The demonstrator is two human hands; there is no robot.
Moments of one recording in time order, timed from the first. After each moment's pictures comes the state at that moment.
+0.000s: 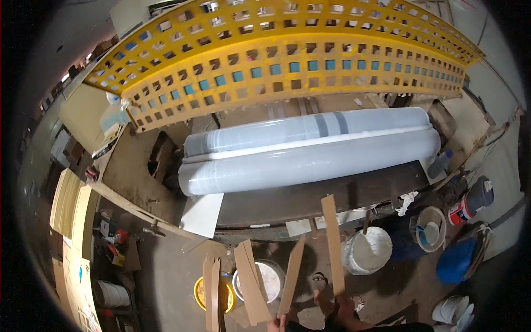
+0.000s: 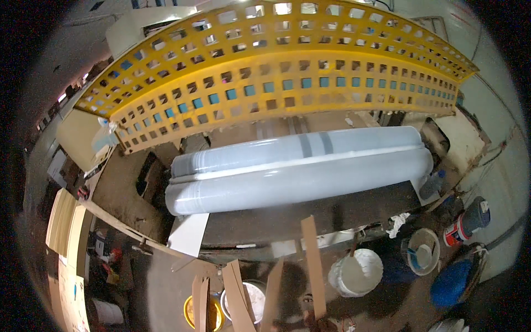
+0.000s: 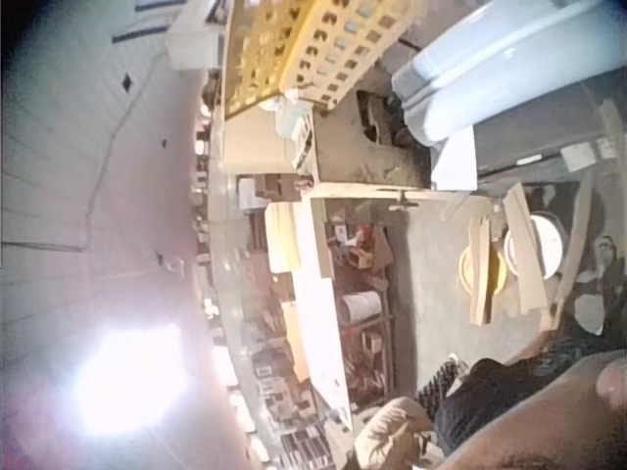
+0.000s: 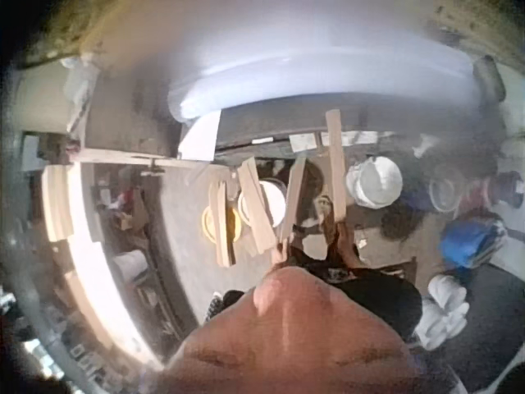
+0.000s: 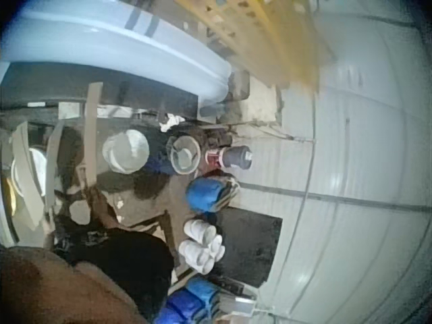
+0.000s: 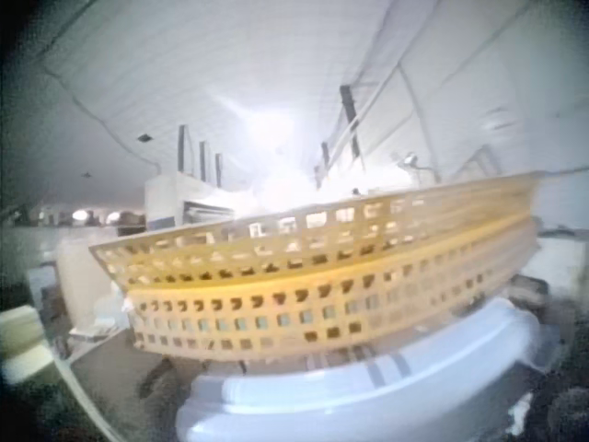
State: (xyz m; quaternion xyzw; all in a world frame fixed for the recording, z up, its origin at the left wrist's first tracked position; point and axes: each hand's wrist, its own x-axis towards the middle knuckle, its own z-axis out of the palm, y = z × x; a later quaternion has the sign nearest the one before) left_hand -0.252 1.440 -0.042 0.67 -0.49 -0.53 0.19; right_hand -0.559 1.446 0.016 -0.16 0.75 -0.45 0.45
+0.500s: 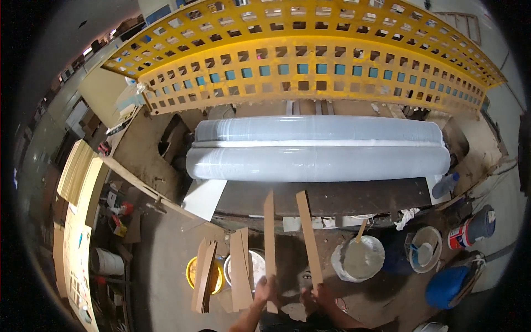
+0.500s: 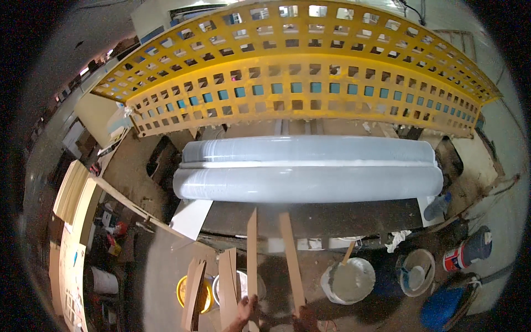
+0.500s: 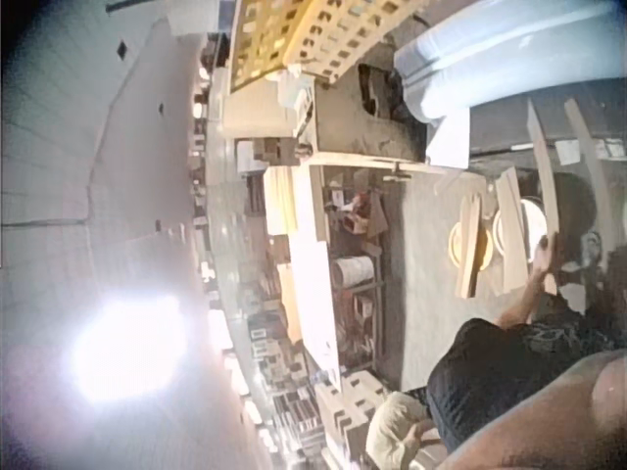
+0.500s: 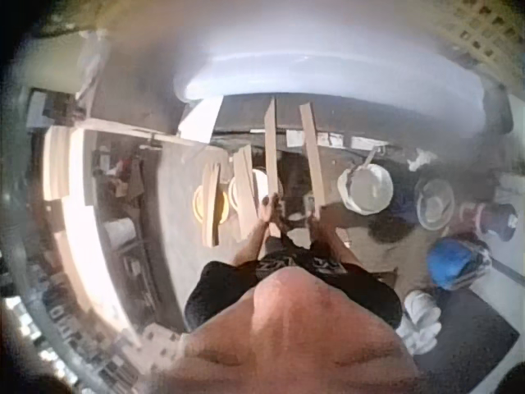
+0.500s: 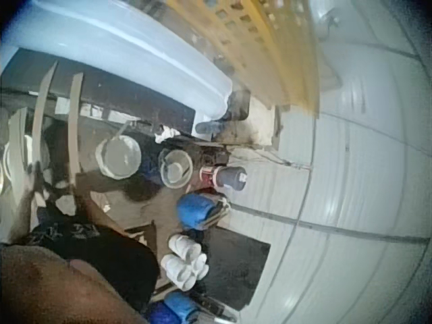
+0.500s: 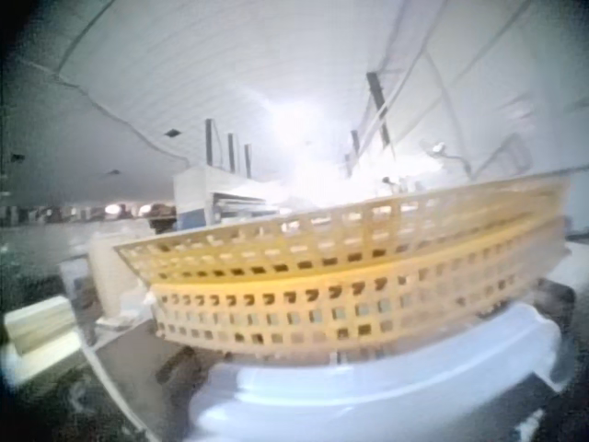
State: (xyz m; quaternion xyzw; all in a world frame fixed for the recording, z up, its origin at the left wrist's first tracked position) left_hand -0.344 1.293 0.055 0.68 -0.30 -0.60 0.30; right_hand -0.609 1.390 -0.043 -0.35 0.70 -0.36 0.51
